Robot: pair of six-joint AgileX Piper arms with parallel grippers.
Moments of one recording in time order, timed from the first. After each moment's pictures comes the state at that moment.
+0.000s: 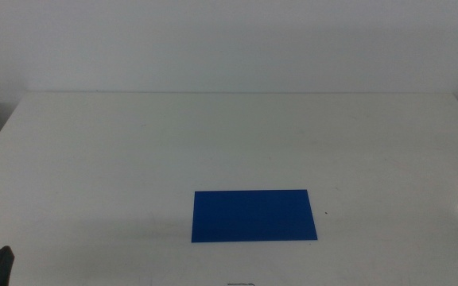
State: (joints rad) left arm 0.00 -0.01 0.03 -0.01 0.18 0.07; right arm -0.25 1.92 -1.41 -0.04 1.08 0.55
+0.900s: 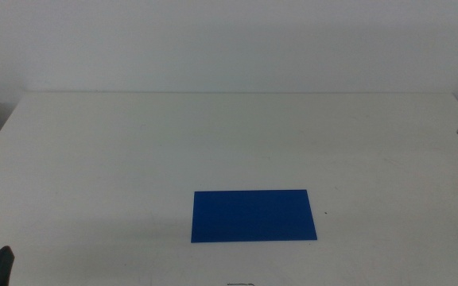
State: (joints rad) left arm 0.00 -0.01 0.03 -0.01 0.18 0.07; right arm -0.20 1.92 -1.42 -0.05 1.00 0.49
